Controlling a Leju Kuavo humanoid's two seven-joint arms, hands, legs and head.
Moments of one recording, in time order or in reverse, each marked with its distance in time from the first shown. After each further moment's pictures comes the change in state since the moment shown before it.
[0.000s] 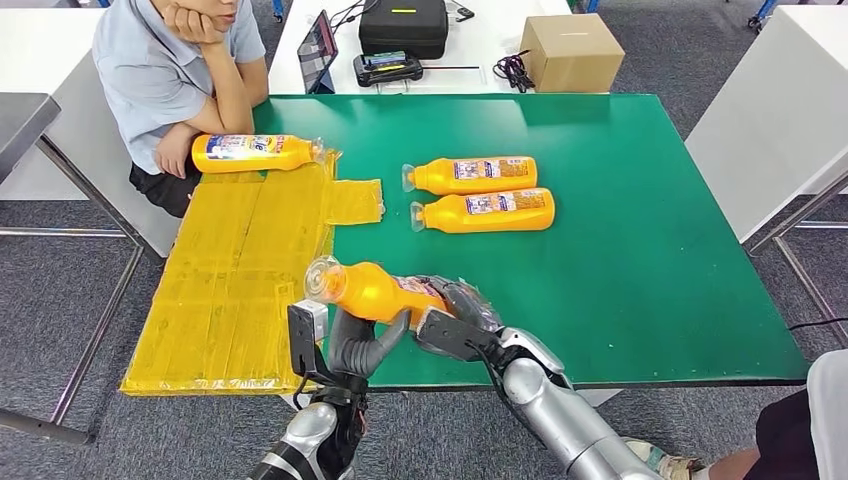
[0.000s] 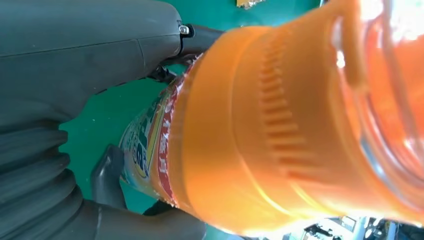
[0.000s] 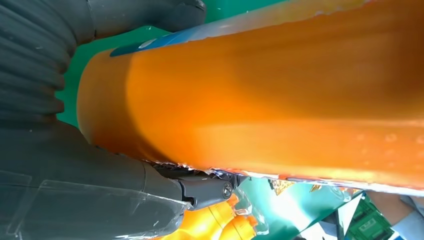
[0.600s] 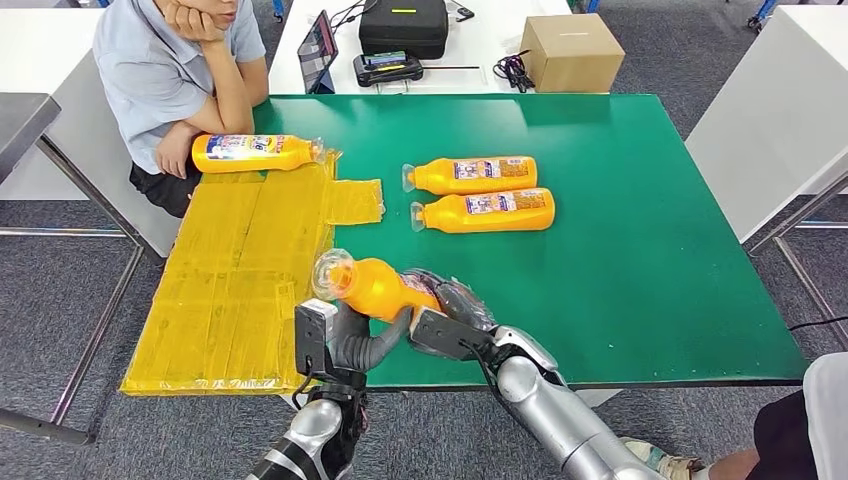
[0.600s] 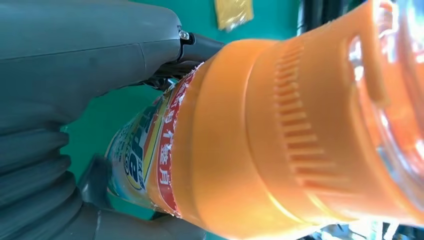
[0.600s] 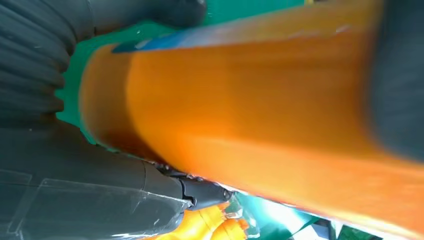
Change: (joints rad) left arm -0.017 0.000 -0.008 0.000 -0.134 0.119 -0.033; right arm -0.018 0.014 0.019 0.027 -0.007 -0.012 -0.011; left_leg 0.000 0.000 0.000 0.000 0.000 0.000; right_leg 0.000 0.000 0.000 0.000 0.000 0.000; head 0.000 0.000
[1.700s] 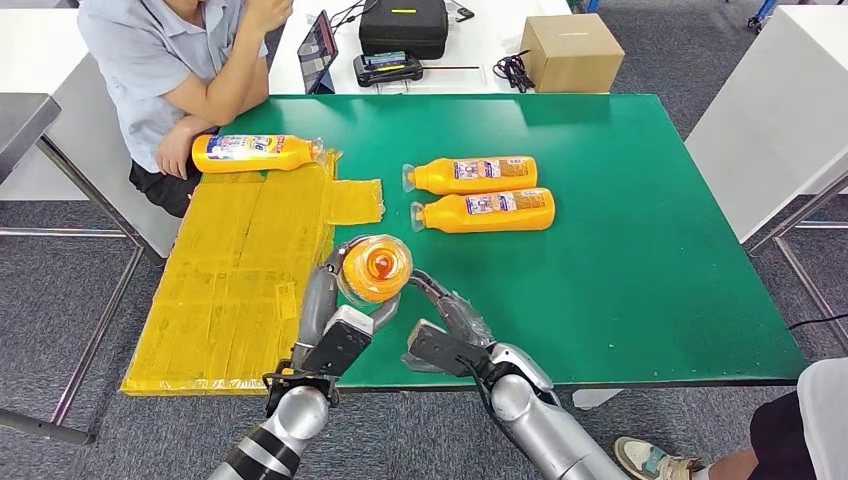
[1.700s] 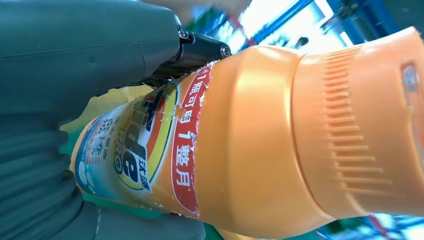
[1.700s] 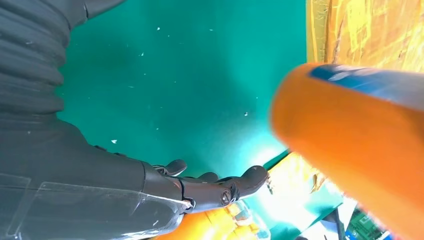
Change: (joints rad) left arm -0.006 0.083 0.039 -0.179 -0.732 0.218 0.140; right arm 0.072 0.039 -0.057 -0.001 0.050 -0.054 -0.023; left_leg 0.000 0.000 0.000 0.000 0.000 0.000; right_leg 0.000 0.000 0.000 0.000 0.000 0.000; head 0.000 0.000
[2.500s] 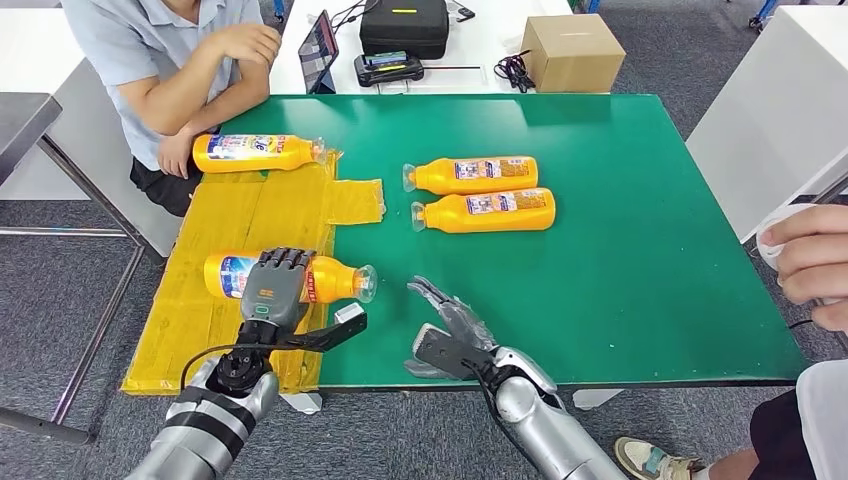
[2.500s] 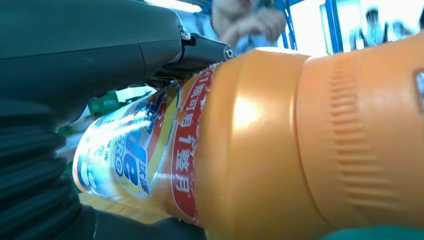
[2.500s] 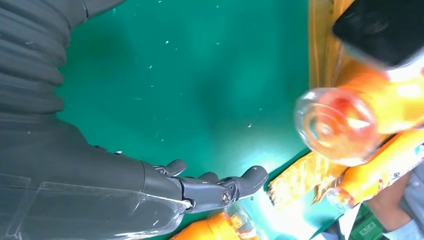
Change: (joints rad) left arm -0.163 0.139 0.156 0.292 -1.039 -0.129 0.538; right arm 0.014 0.005 -0.040 -0.004 0.013 0.068 -0.030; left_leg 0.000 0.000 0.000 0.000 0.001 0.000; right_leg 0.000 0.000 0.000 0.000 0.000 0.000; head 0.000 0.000
